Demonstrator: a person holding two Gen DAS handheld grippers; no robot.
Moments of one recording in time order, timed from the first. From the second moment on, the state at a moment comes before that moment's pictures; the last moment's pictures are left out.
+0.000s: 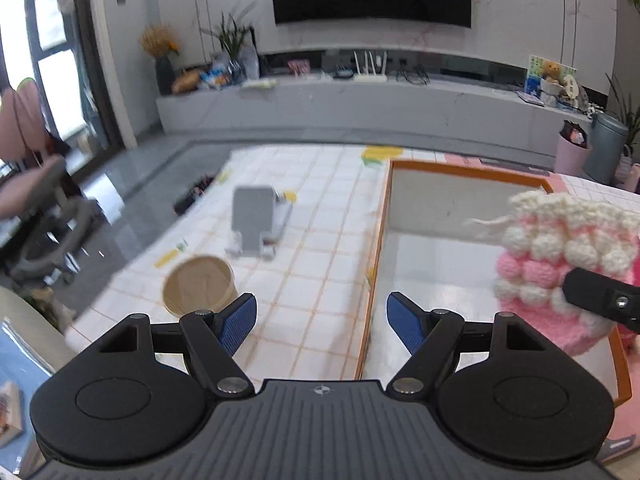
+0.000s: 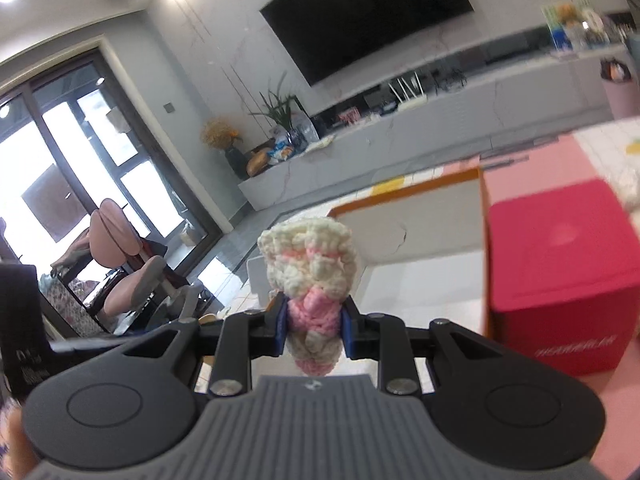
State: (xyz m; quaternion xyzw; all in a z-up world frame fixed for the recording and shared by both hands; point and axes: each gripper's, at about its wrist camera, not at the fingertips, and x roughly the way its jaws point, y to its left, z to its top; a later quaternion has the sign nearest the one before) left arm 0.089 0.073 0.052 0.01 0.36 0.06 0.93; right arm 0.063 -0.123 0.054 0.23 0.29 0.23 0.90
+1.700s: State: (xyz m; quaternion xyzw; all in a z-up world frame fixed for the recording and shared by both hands) left arm 0.060 0.080 0.069 -0.07 0.38 0.04 0.92; right arm 0.049 -0.145 0.102 0.33 0.38 0.24 0.83
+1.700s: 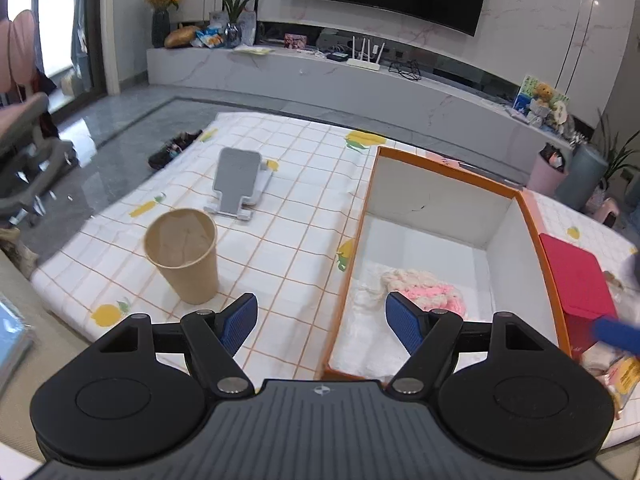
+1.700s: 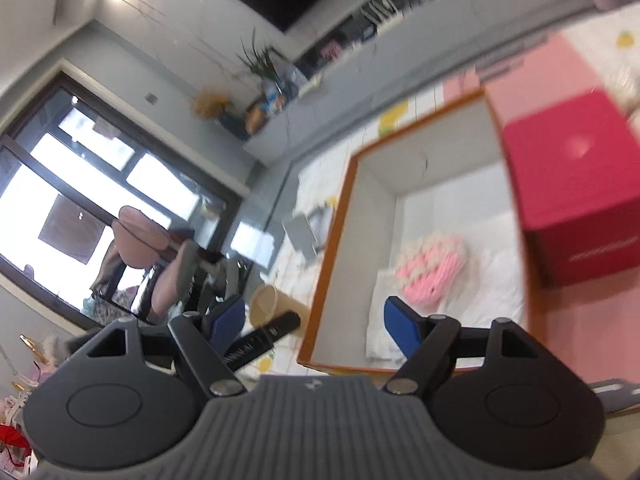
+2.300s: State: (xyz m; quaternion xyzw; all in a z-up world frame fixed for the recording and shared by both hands) left arm 0.026 -0.058 0.128 0.02 0.34 -0.03 0.94; right arm -0.079 -0.360 0.169 0.30 0.16 0.01 0.94
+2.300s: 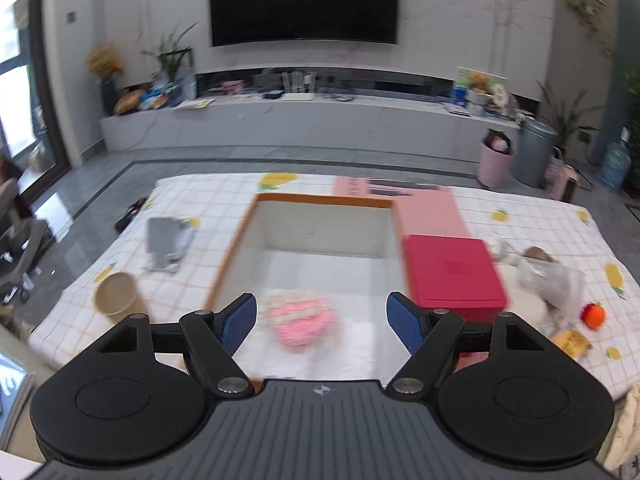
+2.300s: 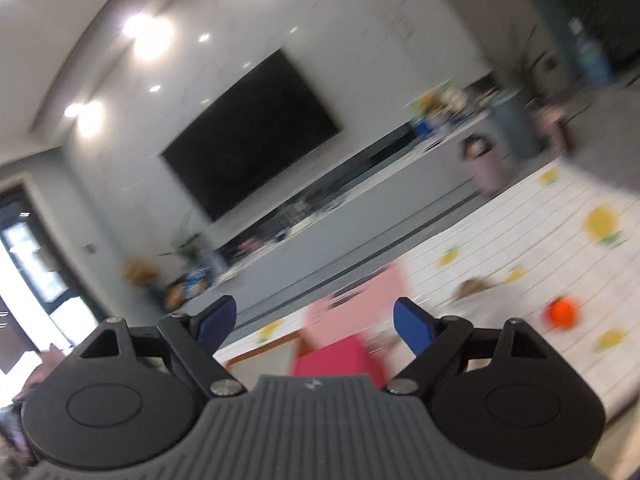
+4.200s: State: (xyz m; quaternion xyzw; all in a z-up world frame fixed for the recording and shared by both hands) left arm 0.033 -0.269 -0.094 0.14 0.32 -0.37 0.86; right arm -0.035 -0.505 0.022 0.27 0.31 -0.19 0.89
